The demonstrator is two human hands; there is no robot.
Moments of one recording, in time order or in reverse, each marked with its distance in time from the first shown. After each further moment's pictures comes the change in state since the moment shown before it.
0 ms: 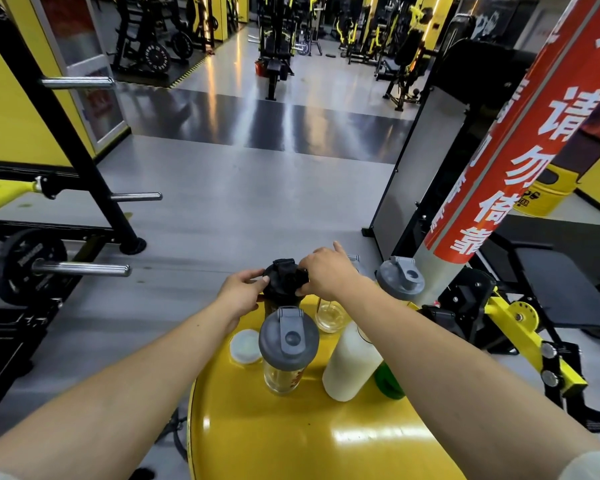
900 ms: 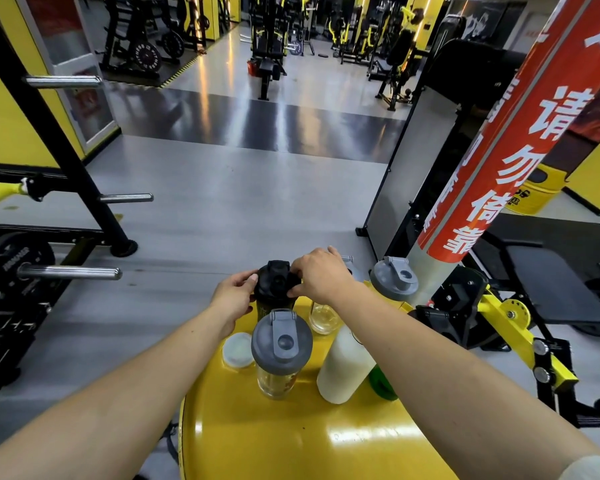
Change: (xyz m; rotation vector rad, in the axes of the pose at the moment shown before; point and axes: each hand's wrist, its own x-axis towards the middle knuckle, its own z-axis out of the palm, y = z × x) left_hand 0.017 -0.013 0.006 -0.097 0.044 -0.002; right_hand -0.004 0.001 0.006 0.111 0.119 0.023
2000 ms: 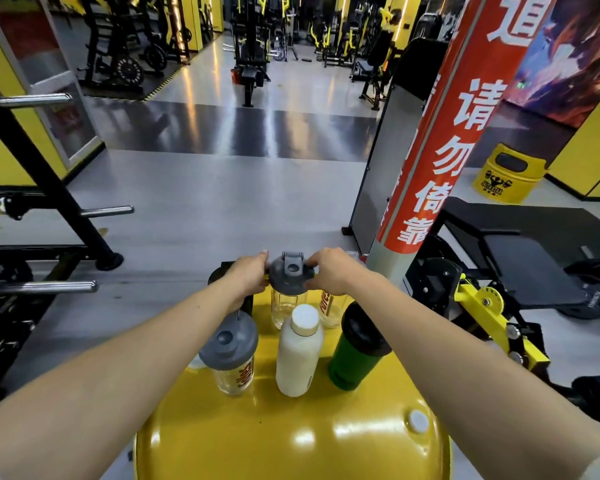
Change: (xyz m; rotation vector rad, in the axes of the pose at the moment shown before) left_hand -0.044 0.072 0.106 0.167 -0.113 -0.010; right_hand -0.067 0.095 -0.034 0.195 -0.117 0.106
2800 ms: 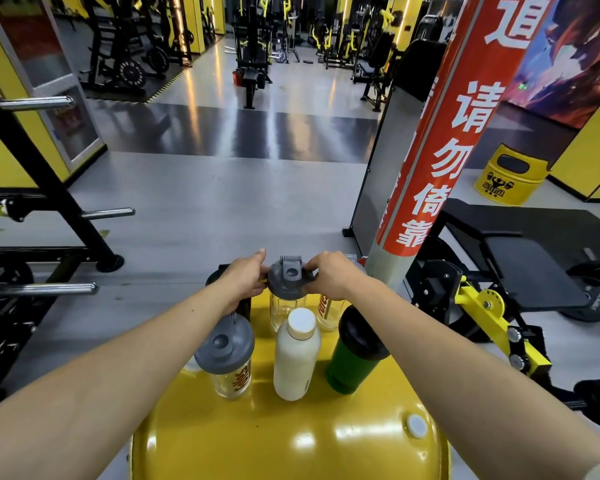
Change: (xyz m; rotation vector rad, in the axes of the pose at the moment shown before) left_hand -0.001 0.001 -0.003 0.048 -0.047 -0.062; right_hand 0.001 0.006 0.007 0.092 0.057 0.000
